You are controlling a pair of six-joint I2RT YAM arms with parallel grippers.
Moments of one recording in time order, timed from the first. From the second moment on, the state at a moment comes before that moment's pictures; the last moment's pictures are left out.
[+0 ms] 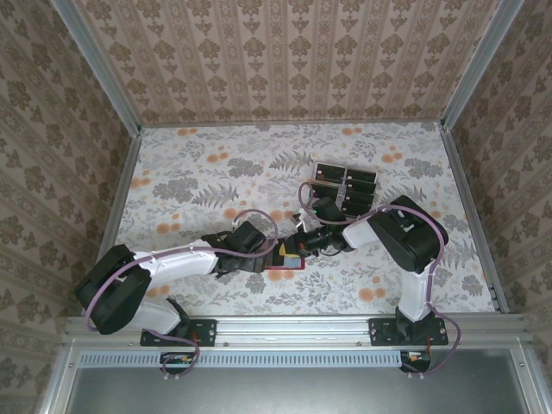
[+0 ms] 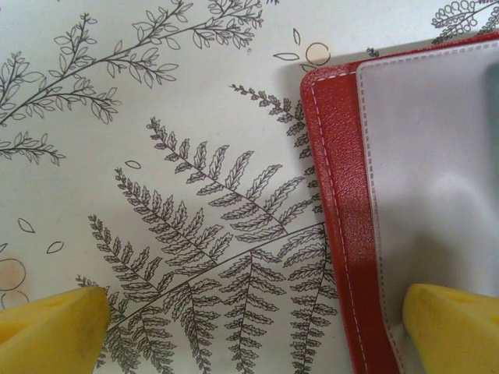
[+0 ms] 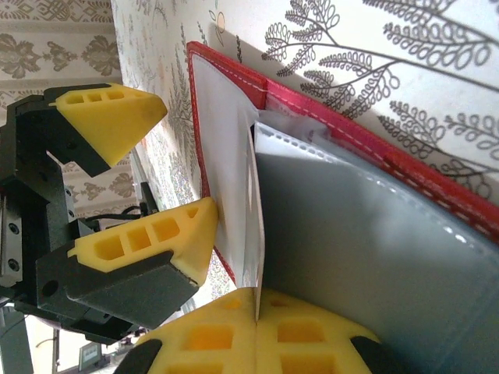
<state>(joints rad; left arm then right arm) -0.87 1.39 0.61 -0.43 -0.25 -0.55 0.57 1.92 0.75 0.35 -0.91 0.79</state>
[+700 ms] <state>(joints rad) -0.81 1.29 0.61 -0.46 -0.25 -0.55 0.60 1.63 0.91 -0.23 -0.63 0.64</state>
